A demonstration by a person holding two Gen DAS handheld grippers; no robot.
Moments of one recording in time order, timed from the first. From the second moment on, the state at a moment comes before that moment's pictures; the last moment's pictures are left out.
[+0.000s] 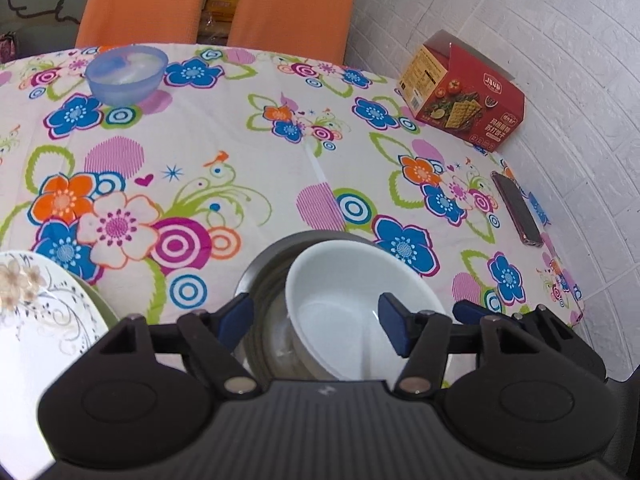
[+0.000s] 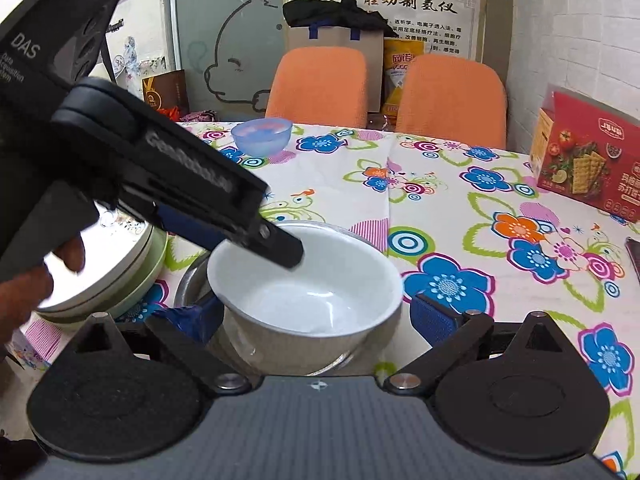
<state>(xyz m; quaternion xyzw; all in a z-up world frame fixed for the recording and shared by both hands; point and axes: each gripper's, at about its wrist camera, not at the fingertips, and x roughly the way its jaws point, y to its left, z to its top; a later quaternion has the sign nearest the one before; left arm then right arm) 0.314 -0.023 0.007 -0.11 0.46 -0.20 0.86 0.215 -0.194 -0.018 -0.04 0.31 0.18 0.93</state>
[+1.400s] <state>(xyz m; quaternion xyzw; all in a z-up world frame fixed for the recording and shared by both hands) 0.586 0.138 -0.035 -0.19 0.46 -0.07 0.86 0.511 -0.029 -0.045 -0.13 0.36 0.28 0.88</state>
